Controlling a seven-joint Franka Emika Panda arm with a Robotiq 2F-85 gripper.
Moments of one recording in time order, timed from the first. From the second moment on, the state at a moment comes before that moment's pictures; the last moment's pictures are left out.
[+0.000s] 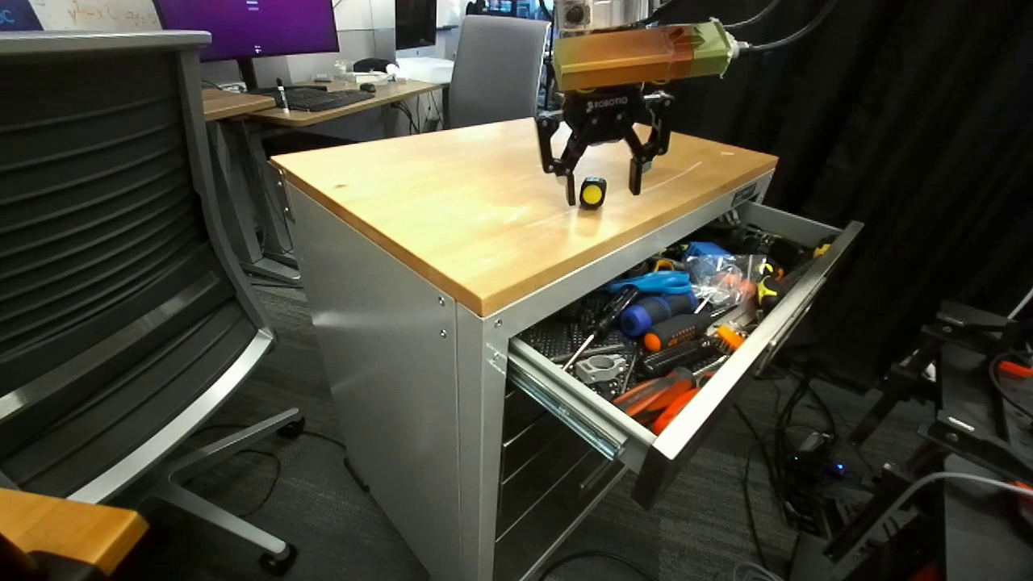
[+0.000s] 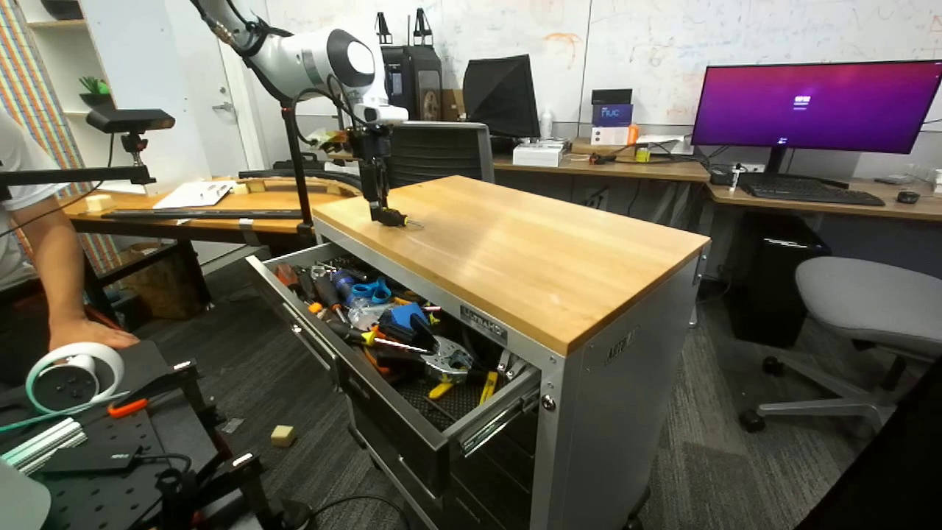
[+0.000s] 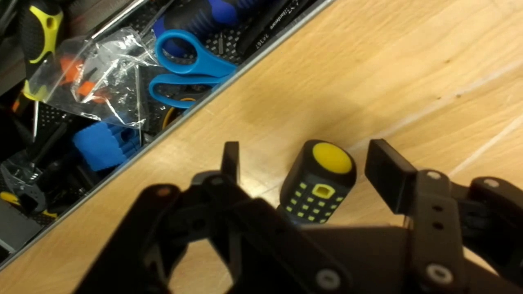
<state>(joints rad) 0.31 0.46 0.04 -1.78 -0.23 2.10 1.20</state>
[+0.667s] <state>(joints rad) 0.31 0.43 0.04 -1.81 -0.25 2.11 1.20</state>
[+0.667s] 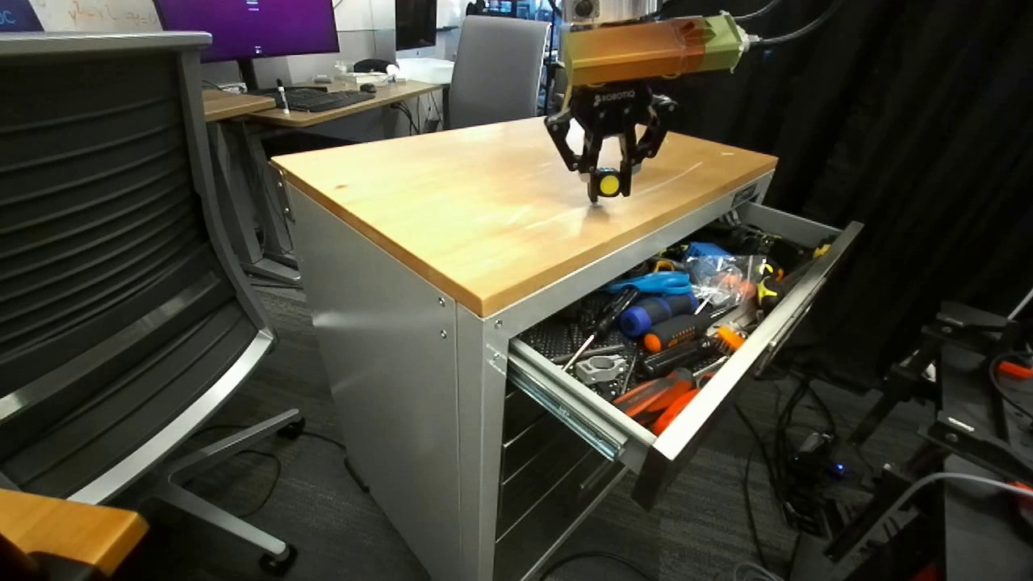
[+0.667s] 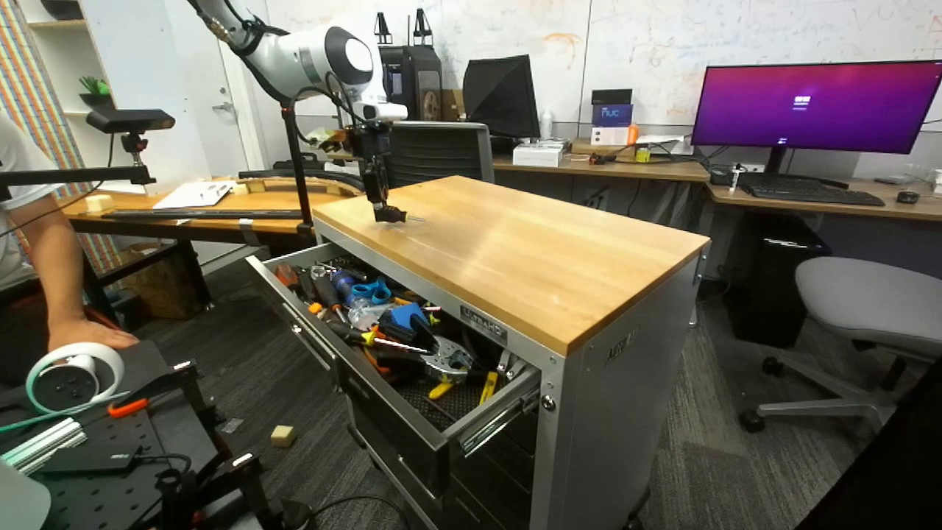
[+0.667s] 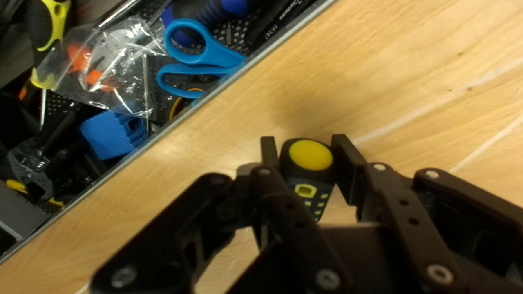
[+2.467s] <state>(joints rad) 0.23 0.07 0.15 -2.34 0.39 1.86 0.58</state>
